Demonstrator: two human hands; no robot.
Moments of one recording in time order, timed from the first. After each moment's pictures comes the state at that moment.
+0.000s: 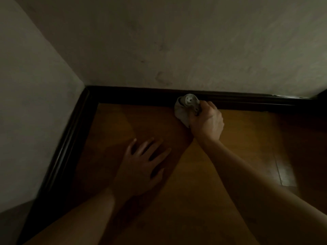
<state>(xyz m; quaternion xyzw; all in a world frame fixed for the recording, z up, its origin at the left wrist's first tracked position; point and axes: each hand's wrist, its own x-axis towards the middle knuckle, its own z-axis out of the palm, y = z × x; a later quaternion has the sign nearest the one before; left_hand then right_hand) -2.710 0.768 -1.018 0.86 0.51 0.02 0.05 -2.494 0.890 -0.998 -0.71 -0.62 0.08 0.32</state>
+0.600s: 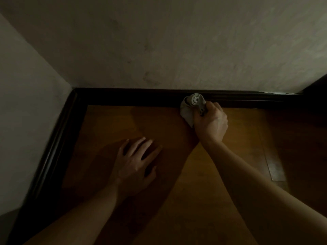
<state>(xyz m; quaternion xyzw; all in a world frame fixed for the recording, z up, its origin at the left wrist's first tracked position) -2.700 0.771 -1.007 0.84 0.53 -0.01 0.09 -2.459 0.884 -0.998 -0.75 -0.56 0.07 0.34</state>
